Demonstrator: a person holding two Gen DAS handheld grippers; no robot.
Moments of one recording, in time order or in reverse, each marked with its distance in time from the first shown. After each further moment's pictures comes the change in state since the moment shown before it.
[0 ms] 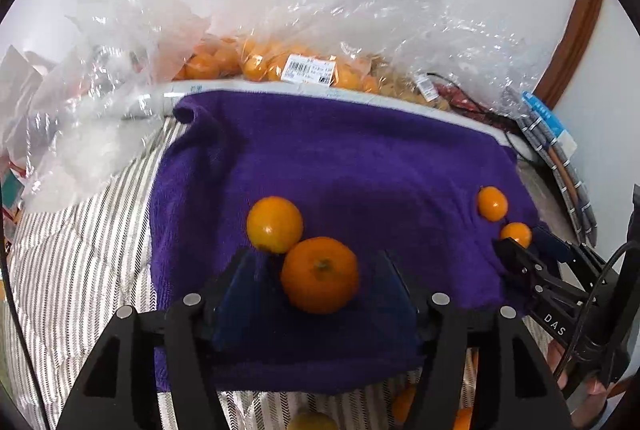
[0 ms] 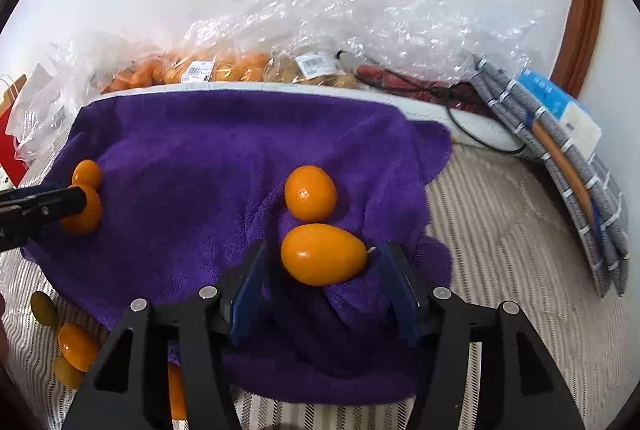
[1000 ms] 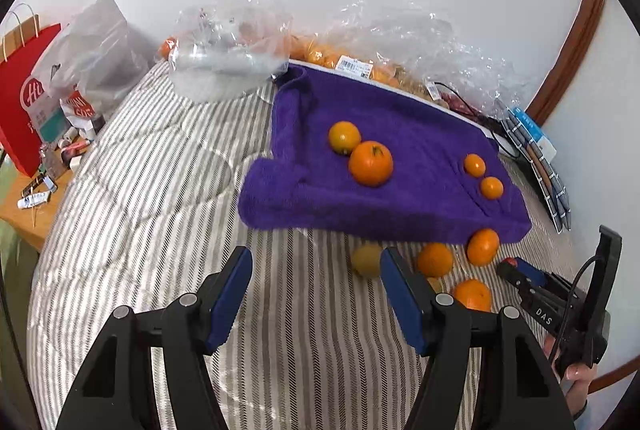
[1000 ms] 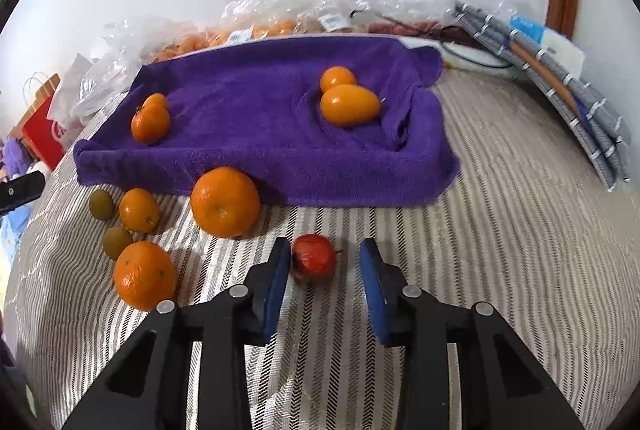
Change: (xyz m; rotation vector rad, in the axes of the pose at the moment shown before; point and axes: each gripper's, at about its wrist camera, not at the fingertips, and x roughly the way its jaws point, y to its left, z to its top) left arm -0.091 0.047 -0.087 -0.112 -0.035 0.010; right arm -0.056 -0.003 -0.084 0.061 0.063 0.139
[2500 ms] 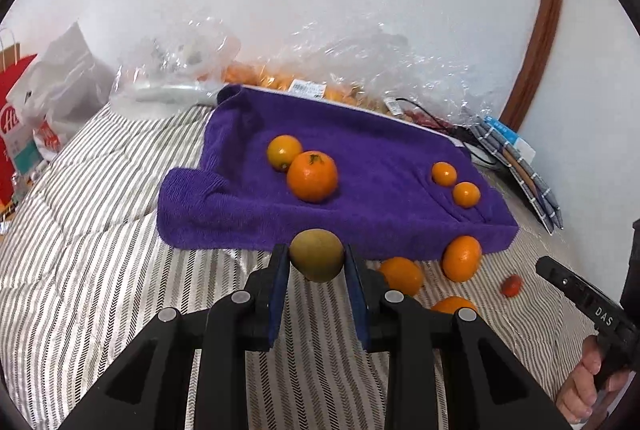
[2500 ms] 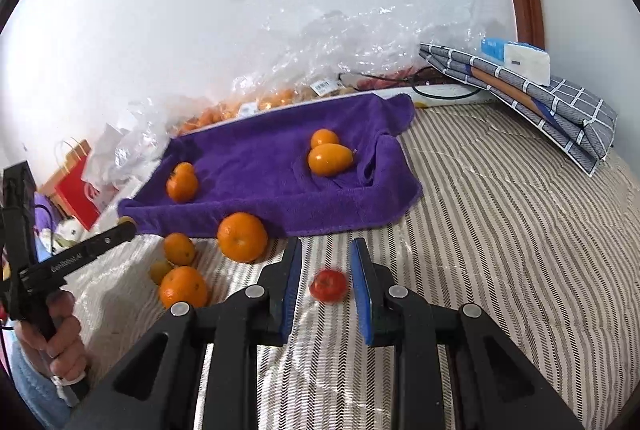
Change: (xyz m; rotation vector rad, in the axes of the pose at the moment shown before) left arm 0.019 -0.042 -0.027 0.079 -0.195 -0.067; right arm -0.052 -0.036 -0.023 0.130 -0.234 0.125
